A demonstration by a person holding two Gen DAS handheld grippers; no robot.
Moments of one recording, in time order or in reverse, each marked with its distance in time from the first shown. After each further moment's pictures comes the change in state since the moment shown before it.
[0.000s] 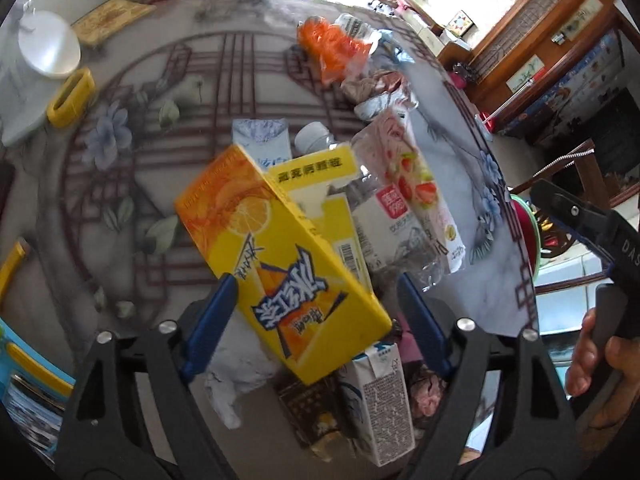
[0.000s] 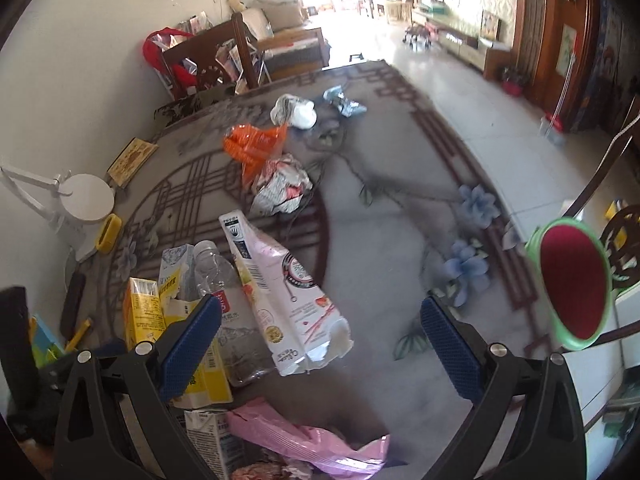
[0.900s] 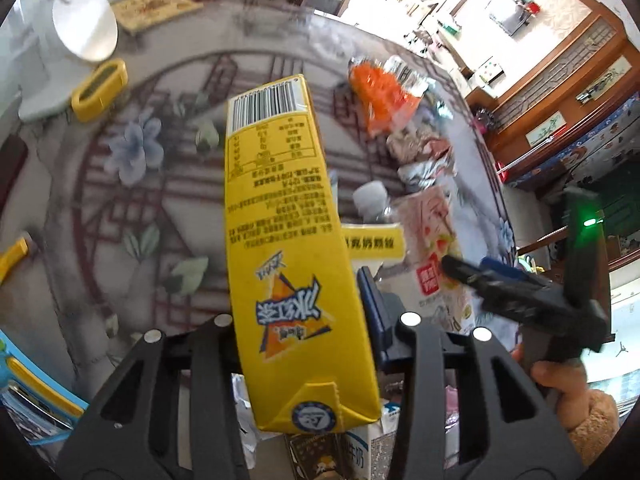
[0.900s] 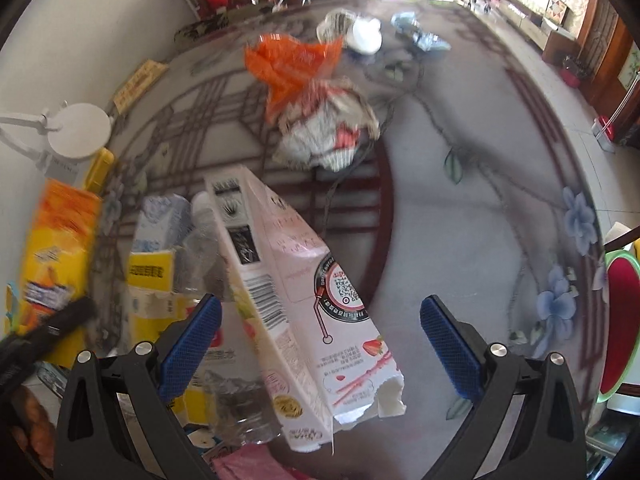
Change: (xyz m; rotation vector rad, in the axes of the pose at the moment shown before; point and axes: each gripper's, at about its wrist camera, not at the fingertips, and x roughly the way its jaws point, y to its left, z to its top) left arm -0.011 0.038 0.033 -0.160 -0.078 -0.004; right arm 0.113 0.027 0.017 -0.157 0.248 0.051
